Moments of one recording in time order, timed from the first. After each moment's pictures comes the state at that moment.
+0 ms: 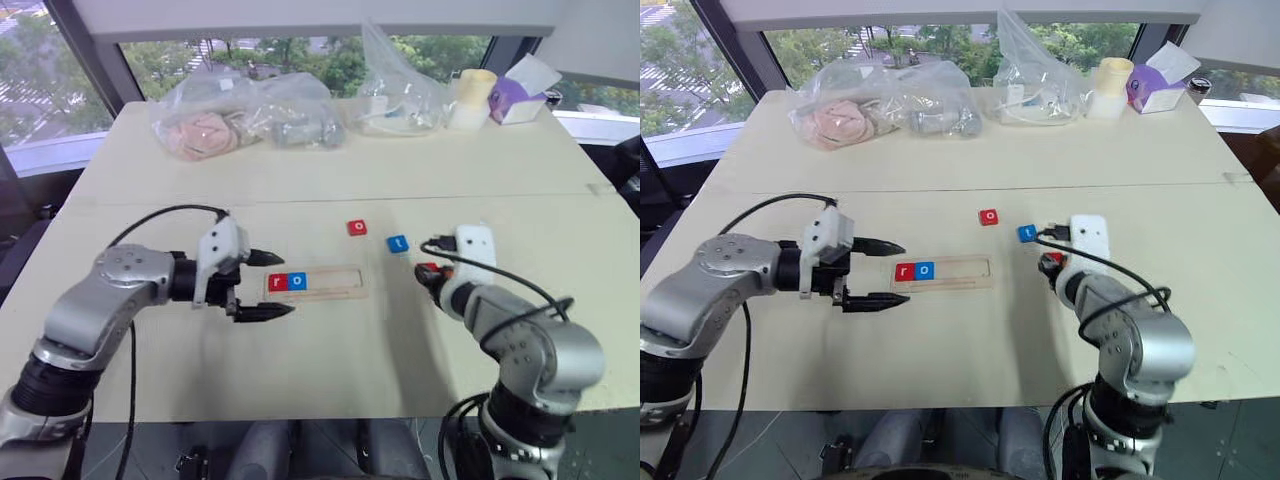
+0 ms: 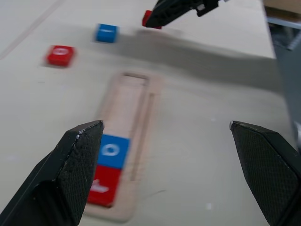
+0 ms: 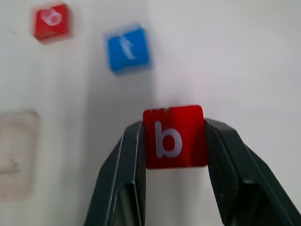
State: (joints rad) left arm -0.37 0.80 -0.10 -0.38 -0.50 0.66 -1.12; right arm -0.29 -0.07 -0.29 -0.75 0.23 1.61 -0.01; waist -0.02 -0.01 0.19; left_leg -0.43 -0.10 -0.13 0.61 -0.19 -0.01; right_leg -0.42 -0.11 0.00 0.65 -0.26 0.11
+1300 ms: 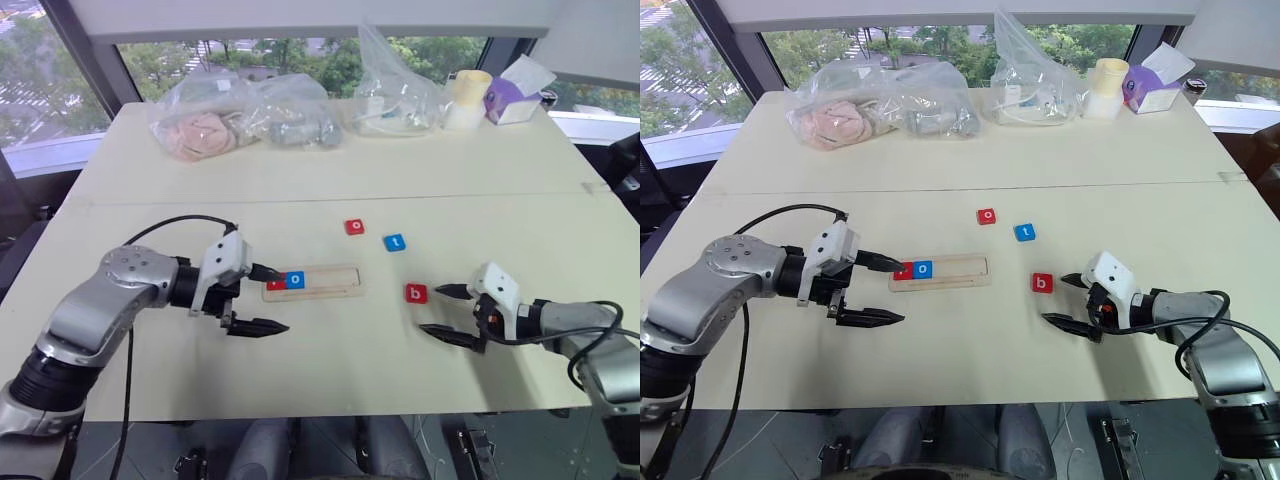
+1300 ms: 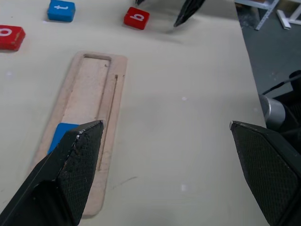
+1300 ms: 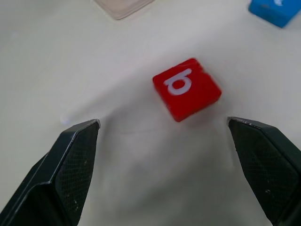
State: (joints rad) left arm -0.38 0.85 -0.13 -0.32 -0.49 0.61 -1.21; right arm -0.10 -0.81 -0.07 -0.06 0.27 0.32 1.09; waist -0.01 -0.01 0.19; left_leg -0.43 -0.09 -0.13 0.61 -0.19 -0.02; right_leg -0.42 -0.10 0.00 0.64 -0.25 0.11
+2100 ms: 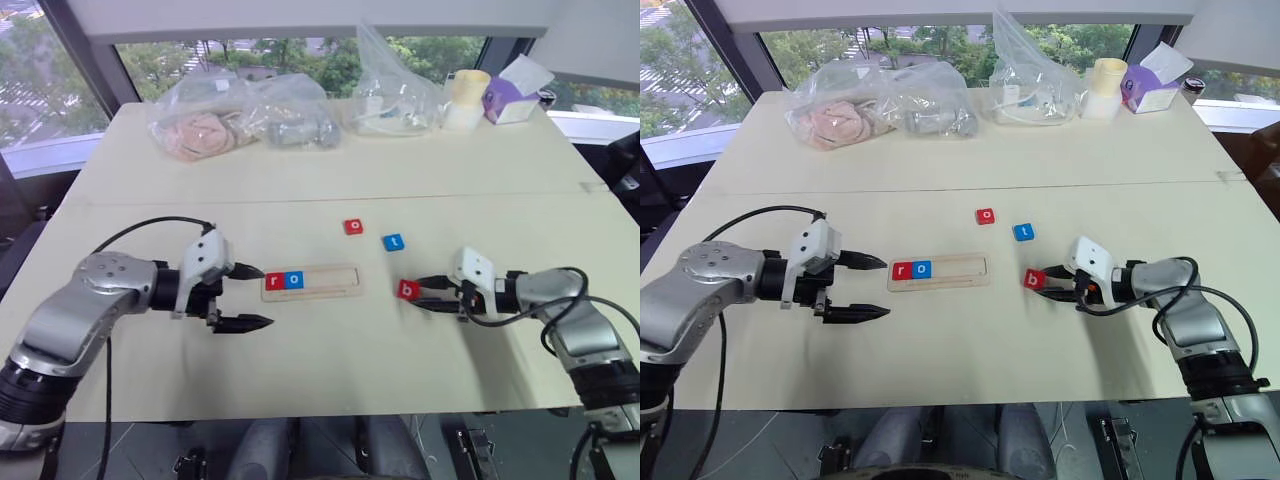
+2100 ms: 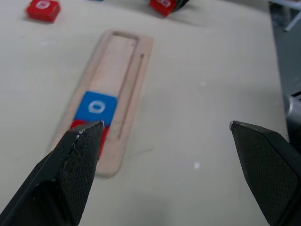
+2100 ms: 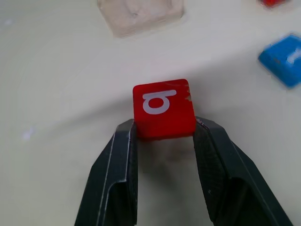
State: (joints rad) left arm -0.28 0.94 -0.04 -0.30 -0.47 0.61 -1.15; right arm -0.38 -0.76 0.09 0.12 0.18 0.19 1.17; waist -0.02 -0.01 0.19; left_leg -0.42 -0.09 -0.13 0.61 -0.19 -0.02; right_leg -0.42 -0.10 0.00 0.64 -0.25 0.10
